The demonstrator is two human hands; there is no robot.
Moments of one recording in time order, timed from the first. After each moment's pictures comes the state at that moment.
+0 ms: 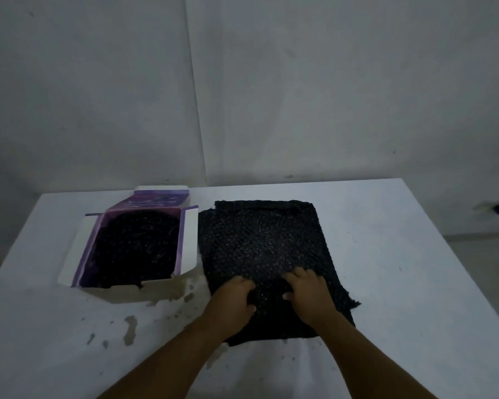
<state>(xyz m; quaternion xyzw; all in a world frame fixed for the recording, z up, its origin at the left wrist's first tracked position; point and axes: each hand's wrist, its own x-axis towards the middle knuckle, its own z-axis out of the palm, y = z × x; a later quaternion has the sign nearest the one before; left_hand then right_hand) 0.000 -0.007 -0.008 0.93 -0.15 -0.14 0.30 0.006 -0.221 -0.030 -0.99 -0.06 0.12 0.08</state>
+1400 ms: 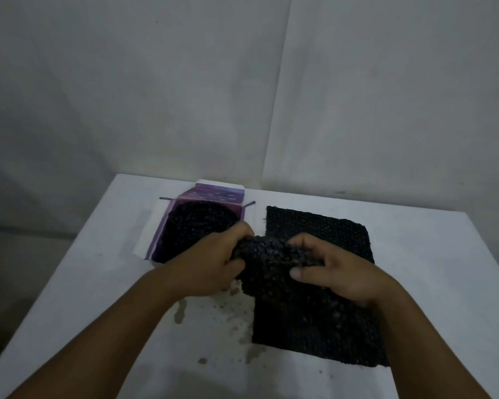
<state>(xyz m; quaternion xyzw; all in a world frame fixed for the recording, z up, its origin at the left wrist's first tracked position) 0.003 0.133 0.168 0.88 -0.18 -0.13 0.42 0.027 -0.131 0.175 -0.75 -0.19 0.35 0.54</state>
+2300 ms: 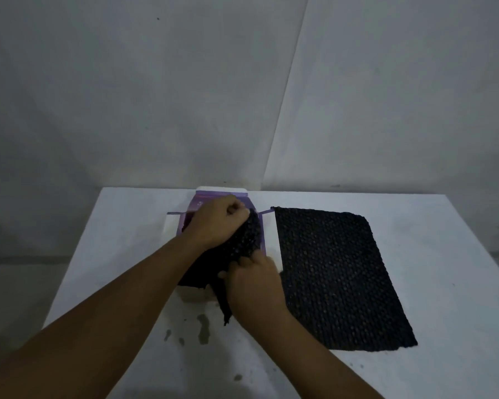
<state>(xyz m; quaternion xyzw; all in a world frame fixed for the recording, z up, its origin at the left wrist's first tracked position) 0.117 0.191 0.107 0.90 -0.06 -0.06 0.44 0.009 0.076 0.087 -0.97 -0.20 -0.06 0.10</state>
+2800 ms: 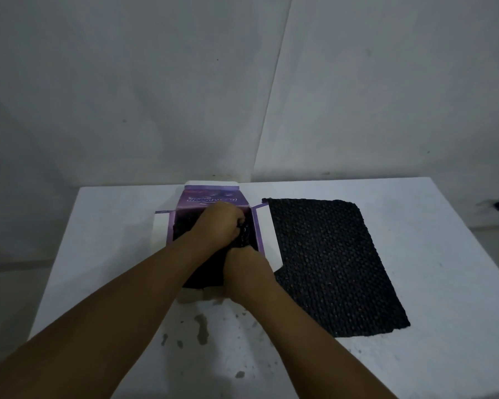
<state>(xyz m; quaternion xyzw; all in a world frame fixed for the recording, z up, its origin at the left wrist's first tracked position) 0.145 0.175 0.070 0.95 -0.22 -0.07 0.19 0.042 0.087 0.089 -0.98 -0.11 0.18 0.07</state>
